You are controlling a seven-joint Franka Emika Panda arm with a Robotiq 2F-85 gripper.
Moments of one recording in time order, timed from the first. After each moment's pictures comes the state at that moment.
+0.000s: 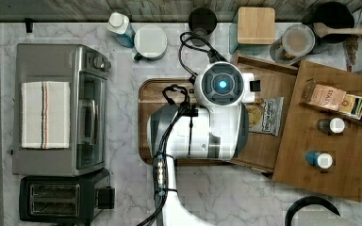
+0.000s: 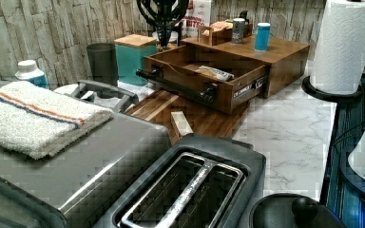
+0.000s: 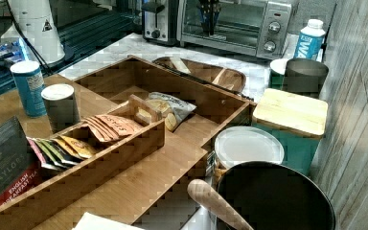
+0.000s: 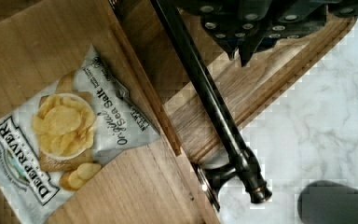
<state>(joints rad) -0.03 0.10 -0.02 -2.03 -0.02 0.62 -0.09</state>
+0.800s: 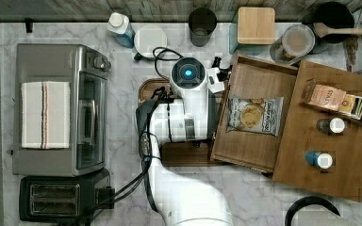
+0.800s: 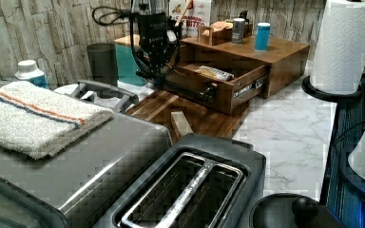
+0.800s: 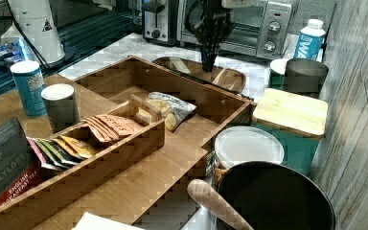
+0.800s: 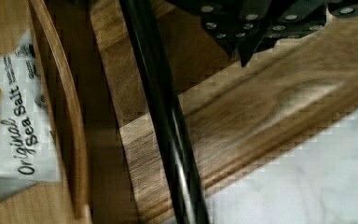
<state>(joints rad) 0.00 0.32 0.05 -2.01 -0.08 0.69 -0.21</state>
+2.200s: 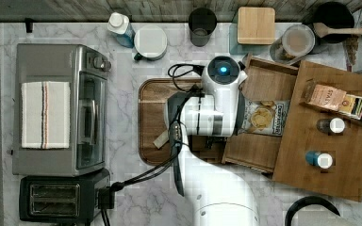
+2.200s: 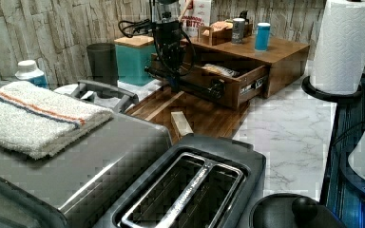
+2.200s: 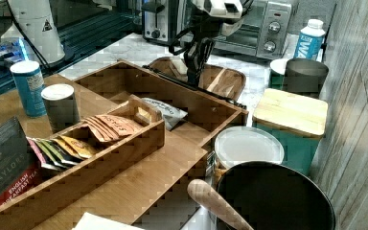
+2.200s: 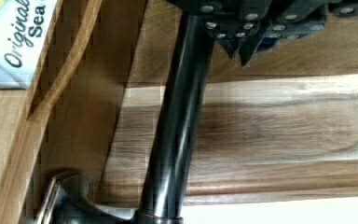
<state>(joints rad) -0.12 0.38 0.02 -1.99 -0.03 0.67 -0.78</state>
